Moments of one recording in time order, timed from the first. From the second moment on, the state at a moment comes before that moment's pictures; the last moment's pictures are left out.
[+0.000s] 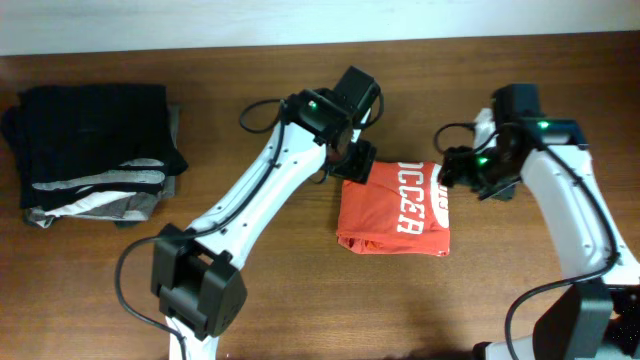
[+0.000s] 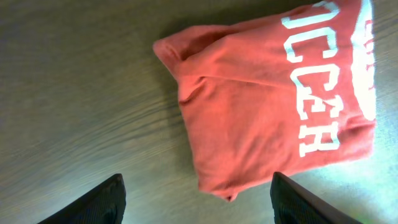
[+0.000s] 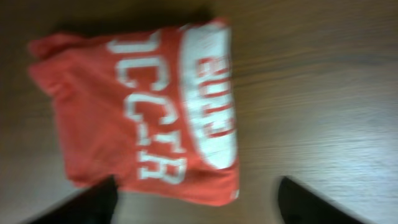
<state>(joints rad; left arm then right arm) -0.65 2.05 1.94 -1.19 0.05 -0.29 -0.09 1.61 1.35 -1.12 -0.18 0.18</state>
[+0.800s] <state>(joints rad) -0.75 2.30 1.85 -1.02 0.07 -0.39 -0.28 1.61 1.36 -1.13 -0.13 0.19</state>
